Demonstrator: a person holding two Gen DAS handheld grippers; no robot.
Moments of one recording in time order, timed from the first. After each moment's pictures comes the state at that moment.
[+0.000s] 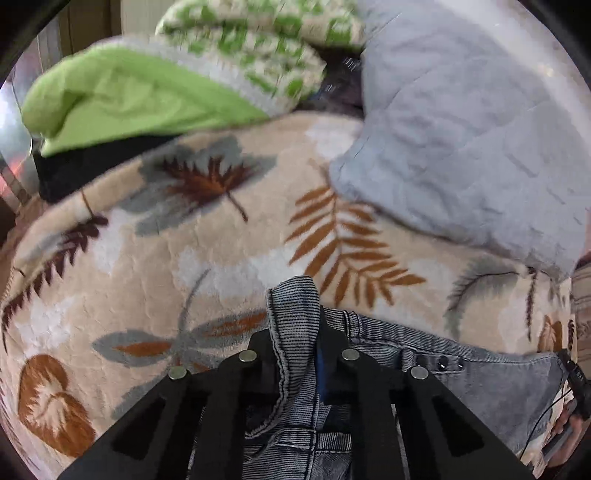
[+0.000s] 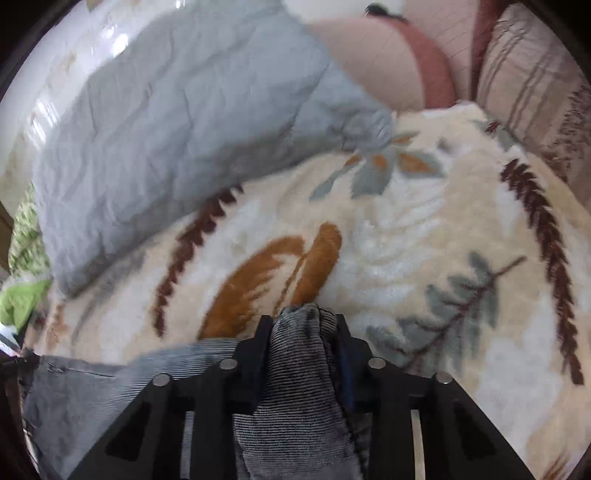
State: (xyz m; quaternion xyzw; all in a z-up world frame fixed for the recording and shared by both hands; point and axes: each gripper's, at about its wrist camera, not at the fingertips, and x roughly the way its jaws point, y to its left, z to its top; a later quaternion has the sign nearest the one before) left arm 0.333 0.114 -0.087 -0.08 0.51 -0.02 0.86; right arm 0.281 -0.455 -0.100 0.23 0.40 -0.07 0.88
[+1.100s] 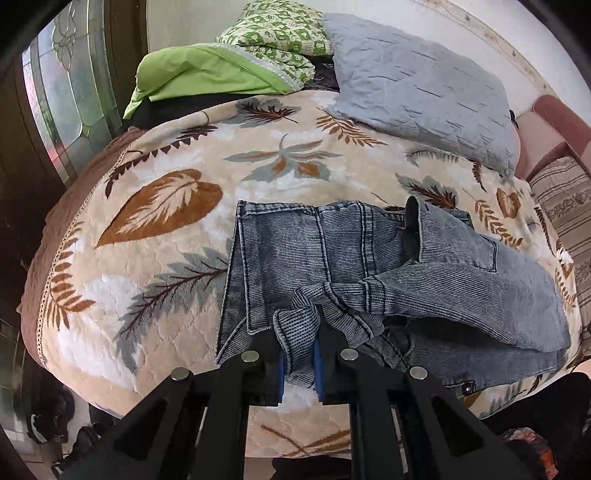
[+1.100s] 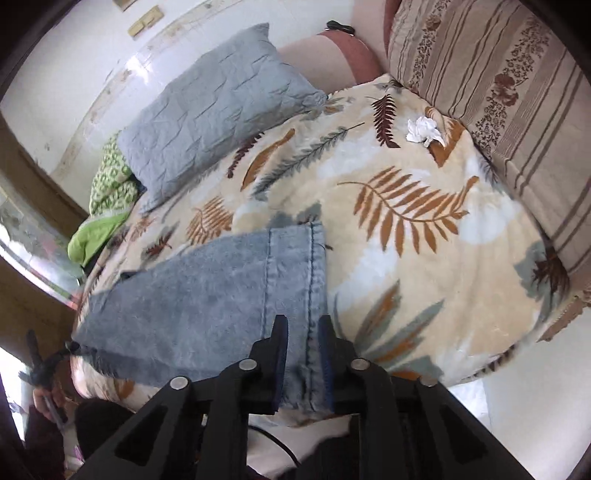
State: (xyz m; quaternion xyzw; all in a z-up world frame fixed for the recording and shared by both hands) left arm 0.042 0.204 -0.090 -0.02 0.48 -0.06 0.88; right arm -0.067 -0.429 -0.046 0.28 0.44 -0.02 0.85
